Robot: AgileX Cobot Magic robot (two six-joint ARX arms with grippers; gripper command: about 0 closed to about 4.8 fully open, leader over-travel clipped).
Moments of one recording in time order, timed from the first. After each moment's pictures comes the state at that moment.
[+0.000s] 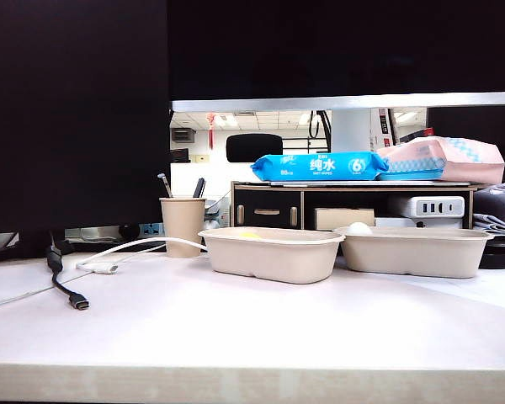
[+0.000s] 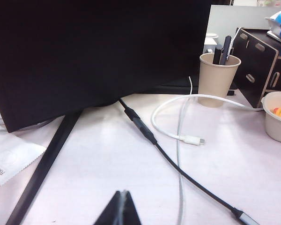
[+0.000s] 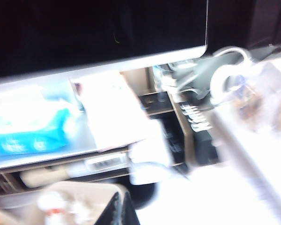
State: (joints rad) left arm -0.14 0.00 0.01 -0.07 -0.09 -0.04; right arm -0.09 0.44 0.70 -0.33 0.02 0.17
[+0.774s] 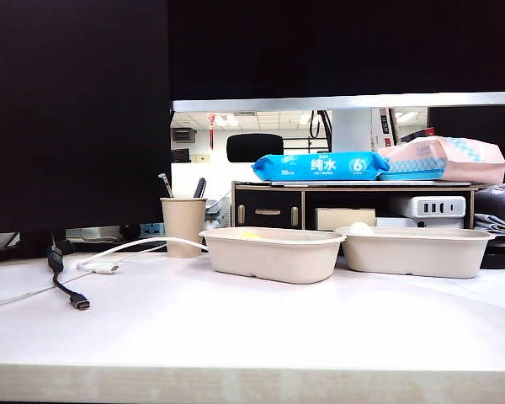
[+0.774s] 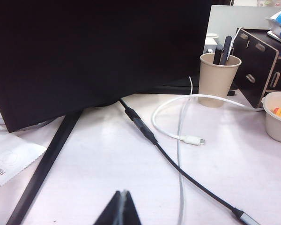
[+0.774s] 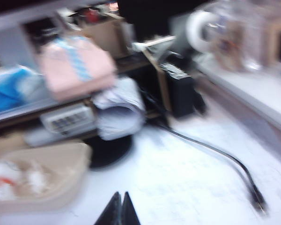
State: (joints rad) left arm -0.14 0.00 0.01 -0.07 -0.09 -0.04; right arm -0.20 0.02 0.01 0.01 0.01 0.26
